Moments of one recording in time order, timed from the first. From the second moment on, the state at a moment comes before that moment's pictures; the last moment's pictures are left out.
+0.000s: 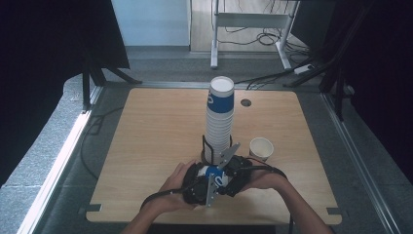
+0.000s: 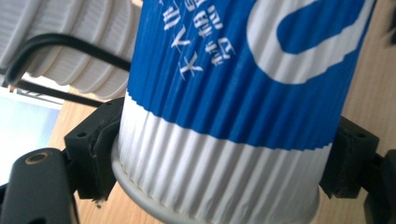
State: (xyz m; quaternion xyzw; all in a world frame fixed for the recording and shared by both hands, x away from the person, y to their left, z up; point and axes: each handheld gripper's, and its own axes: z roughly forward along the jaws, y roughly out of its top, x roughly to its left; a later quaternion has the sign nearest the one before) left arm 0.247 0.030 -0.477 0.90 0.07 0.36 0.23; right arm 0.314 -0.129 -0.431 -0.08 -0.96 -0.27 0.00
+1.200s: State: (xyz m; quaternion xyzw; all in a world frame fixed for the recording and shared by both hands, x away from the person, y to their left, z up) left arm 0.267 0.085 -0.454 0.84 0.27 0.19 0.42; right arm 0.290 -0.175 -0.433 -0.16 -0.85 -0.50 -0.07
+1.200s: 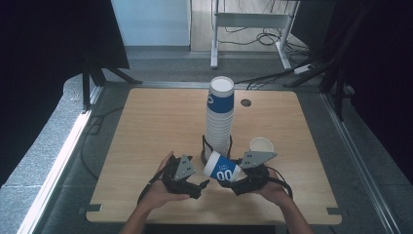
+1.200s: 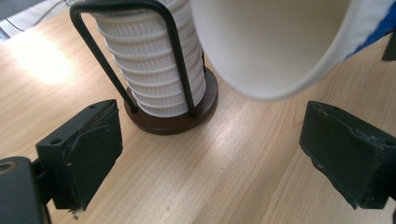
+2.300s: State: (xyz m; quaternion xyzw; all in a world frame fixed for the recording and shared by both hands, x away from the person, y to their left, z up) left arm 0.268 0.098 -0.462 0.80 0.32 0.08 0.50; right arm 0.281 -0.185 -0.459 -0.21 -0.76 -0.61 -0.10
